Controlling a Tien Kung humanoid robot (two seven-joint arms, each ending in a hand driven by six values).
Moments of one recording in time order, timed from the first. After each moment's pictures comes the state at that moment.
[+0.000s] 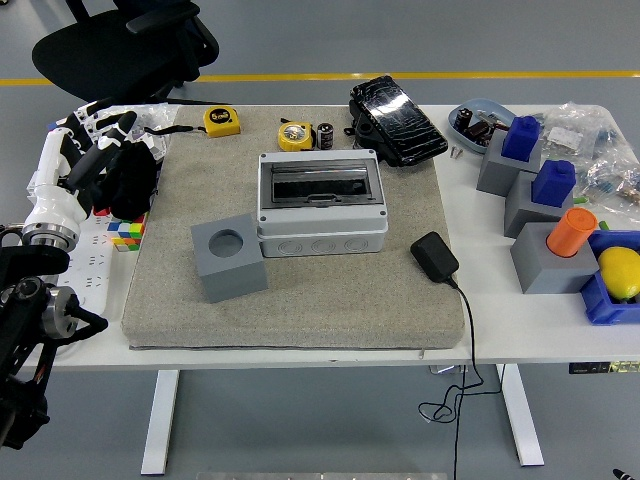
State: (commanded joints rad) left arm -0.22 0.14 -1.45 -1.39 1.14 0.23 -0.03; right arm 0.17 -0.35 0.16 0.32 0.20 -0.11 -0.03
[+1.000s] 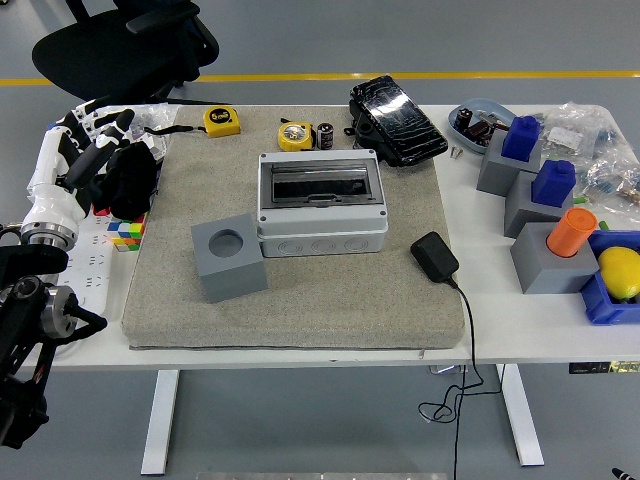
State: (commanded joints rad) left arm -0.22 0.14 -1.45 -1.40 1.14 0.24 -0.03; right arm 0.17 -0.35 0.16 0.32 0.20 -0.11 -0.03
